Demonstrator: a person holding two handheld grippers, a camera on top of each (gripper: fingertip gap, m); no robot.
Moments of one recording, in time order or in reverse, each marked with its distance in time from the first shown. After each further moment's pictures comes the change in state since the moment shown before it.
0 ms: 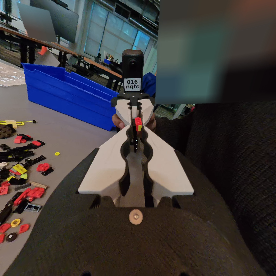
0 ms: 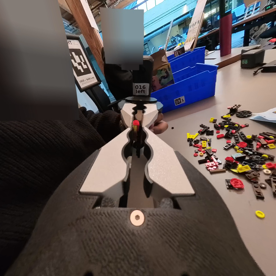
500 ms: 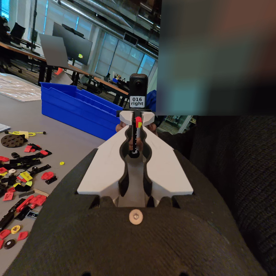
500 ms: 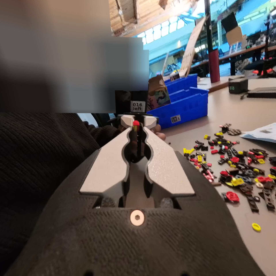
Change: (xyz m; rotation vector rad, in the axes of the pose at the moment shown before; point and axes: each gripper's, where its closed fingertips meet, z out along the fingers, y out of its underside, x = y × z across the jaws) left arm 0.000 -0.019 -0.002 0.122 -0.046 0.005; right arm -0.002 -0.019 -0.009 0.144 0.005 -0.041
